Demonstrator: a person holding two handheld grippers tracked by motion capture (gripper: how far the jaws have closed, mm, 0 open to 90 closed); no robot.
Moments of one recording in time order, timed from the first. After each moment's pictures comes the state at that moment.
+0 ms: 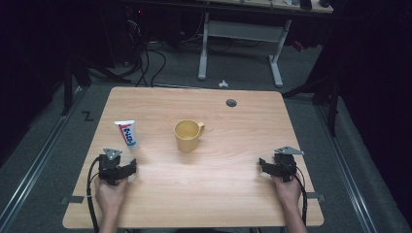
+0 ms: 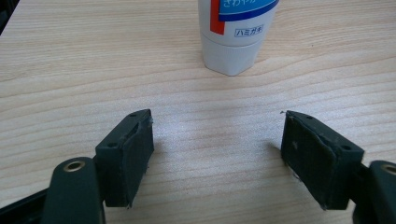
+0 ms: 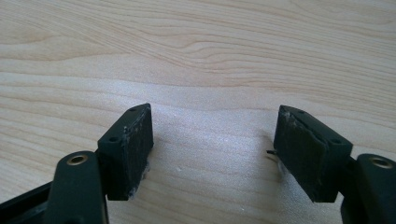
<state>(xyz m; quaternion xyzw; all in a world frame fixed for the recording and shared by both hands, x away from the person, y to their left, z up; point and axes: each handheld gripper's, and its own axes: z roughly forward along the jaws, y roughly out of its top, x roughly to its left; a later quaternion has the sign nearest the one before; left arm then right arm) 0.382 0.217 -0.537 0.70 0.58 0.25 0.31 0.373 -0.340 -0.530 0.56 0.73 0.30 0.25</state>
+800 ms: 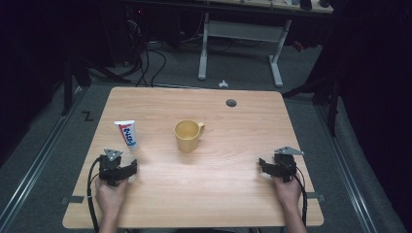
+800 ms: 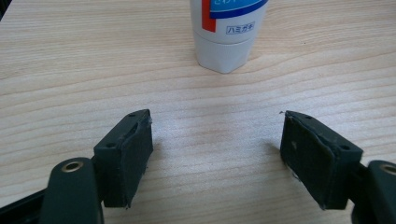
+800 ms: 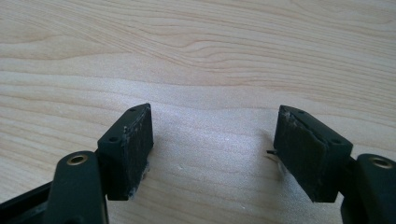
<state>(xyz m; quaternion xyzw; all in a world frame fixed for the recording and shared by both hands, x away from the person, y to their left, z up) 0.379 0.215 -0.537 0.71 0.58 0.25 0.32 0.372 -0.339 -0.530 0.56 0.73 0.30 0.25</state>
